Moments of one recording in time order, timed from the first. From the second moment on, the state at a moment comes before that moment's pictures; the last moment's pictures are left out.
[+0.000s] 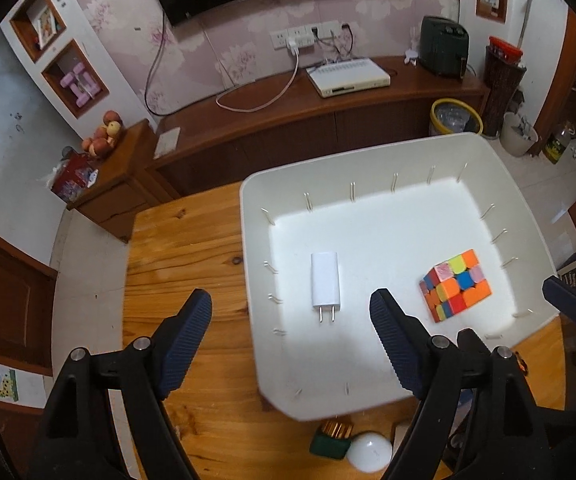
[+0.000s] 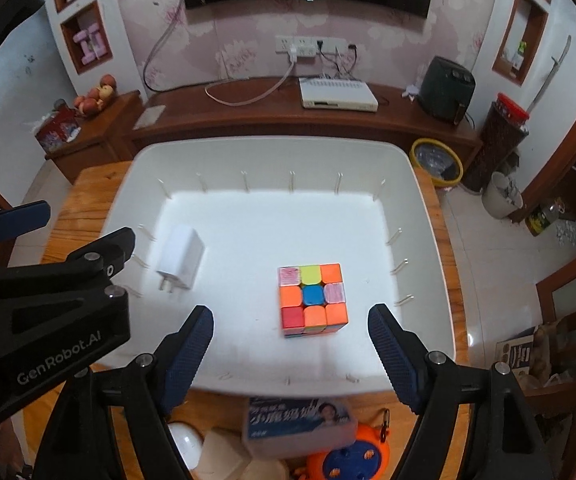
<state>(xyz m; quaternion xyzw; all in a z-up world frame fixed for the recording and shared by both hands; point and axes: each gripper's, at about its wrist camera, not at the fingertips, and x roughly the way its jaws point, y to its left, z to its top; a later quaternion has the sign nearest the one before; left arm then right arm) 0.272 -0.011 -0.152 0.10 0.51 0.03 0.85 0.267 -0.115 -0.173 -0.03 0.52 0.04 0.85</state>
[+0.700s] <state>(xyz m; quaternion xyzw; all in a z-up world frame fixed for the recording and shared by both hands) 0.187 0.007 -0.068 0.06 0.44 0.00 0.89 0.168 -0.110 -0.083 -0.02 0.44 0.04 0.90</state>
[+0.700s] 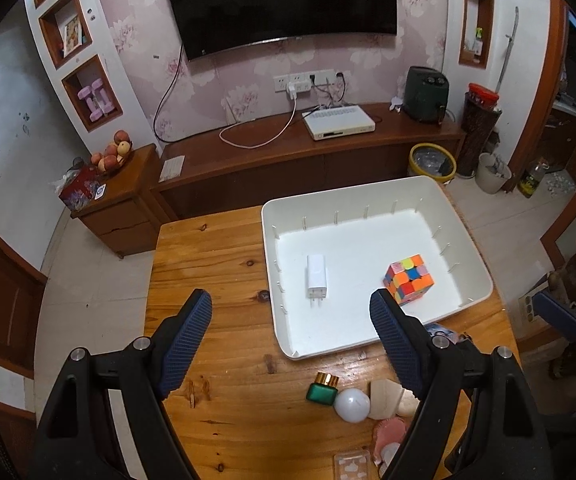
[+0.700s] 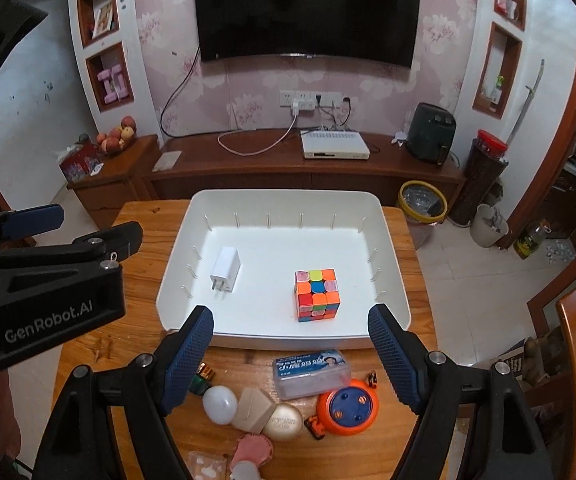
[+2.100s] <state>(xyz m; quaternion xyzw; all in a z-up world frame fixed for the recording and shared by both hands) 0.090 -0.004 -0.059 0.09 0.43 -0.09 0.89 0.034 -0.159 -0.075 0.04 0.43 0.00 0.90</state>
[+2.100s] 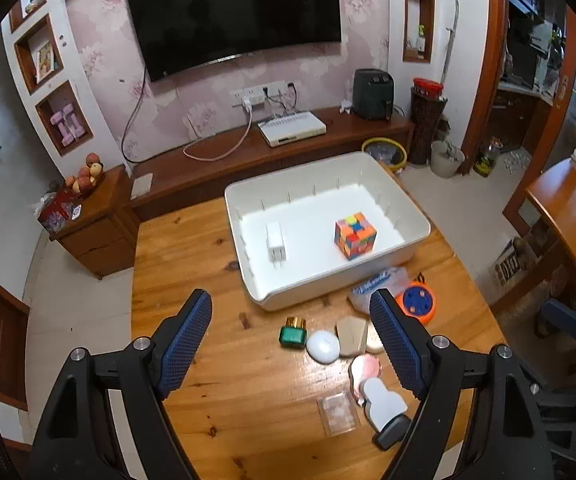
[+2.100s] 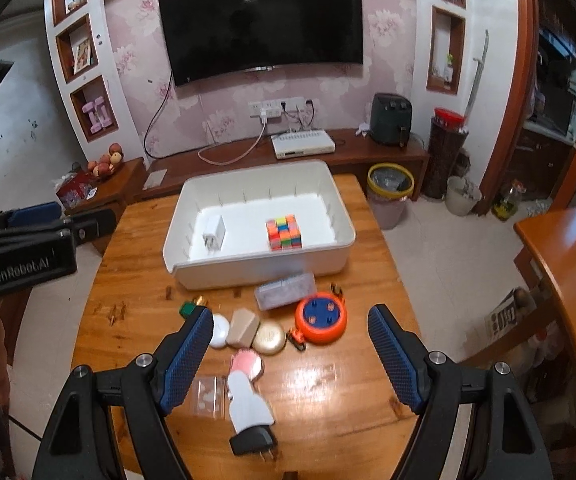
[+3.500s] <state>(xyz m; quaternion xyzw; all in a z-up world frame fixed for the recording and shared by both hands) 0.079 0.002 -0.253 0.06 0.66 -0.06 0.75 0.029 -0.097 -0.295 -0.06 0.56 0.08 0.82</state>
